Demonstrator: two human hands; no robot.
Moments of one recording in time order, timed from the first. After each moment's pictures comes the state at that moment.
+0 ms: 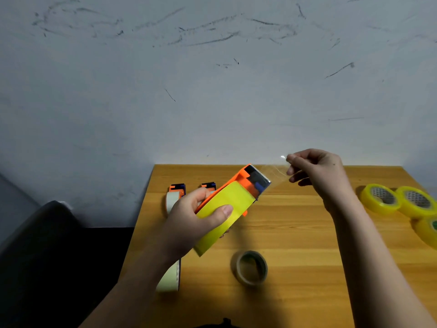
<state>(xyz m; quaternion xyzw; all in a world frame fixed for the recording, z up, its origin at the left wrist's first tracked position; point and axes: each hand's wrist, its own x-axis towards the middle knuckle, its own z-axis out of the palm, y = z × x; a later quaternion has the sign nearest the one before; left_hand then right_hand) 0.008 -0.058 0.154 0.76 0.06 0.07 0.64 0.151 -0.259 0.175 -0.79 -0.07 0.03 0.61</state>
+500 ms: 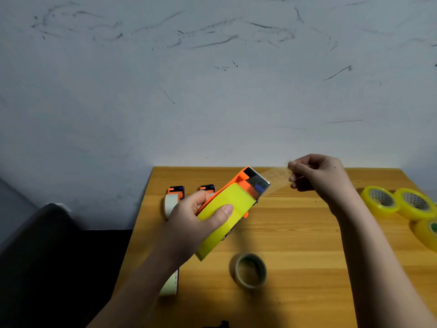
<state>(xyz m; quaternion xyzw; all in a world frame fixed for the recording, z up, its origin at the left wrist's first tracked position) 0.011 -0.061 0.146 0.78 0.08 0.12 0.61 0.155 -0.269 0.175 -0.82 -0.07 0.05 0.57</state>
